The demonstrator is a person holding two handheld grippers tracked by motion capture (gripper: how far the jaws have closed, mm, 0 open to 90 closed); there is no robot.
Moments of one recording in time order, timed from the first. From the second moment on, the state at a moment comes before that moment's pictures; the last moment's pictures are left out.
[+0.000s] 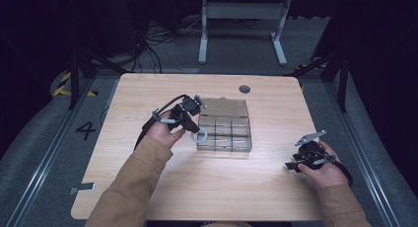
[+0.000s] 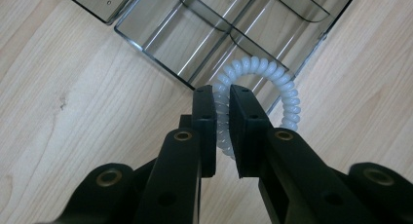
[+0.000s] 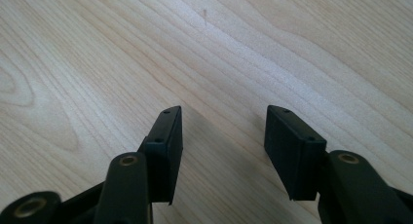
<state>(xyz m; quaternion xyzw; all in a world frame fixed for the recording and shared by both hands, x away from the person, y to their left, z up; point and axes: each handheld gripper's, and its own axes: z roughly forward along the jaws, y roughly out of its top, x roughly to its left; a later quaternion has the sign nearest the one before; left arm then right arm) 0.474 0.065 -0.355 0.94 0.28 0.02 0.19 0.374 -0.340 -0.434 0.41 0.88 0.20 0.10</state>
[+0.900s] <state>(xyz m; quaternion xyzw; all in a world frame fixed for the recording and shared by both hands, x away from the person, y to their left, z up) 0.489 0.038 -0.373 0.94 0.29 0.02 0.17 0.372 -0.339 -0.429 0.41 0.88 0.21 0.11</state>
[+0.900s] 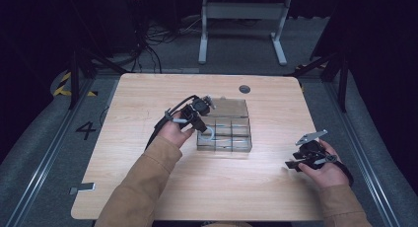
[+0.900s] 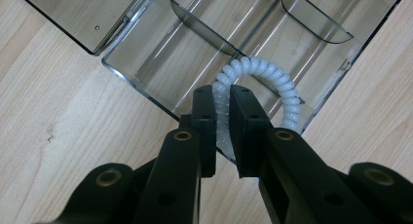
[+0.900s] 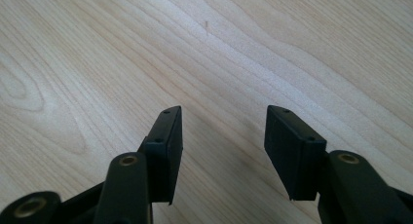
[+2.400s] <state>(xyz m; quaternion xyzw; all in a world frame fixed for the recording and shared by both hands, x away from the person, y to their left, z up) 0.486 0.027 -0.386 0.95 0.28 0.03 0.15 0.372 -0.339 -0.427 0.41 0.88 0.22 0.11</state>
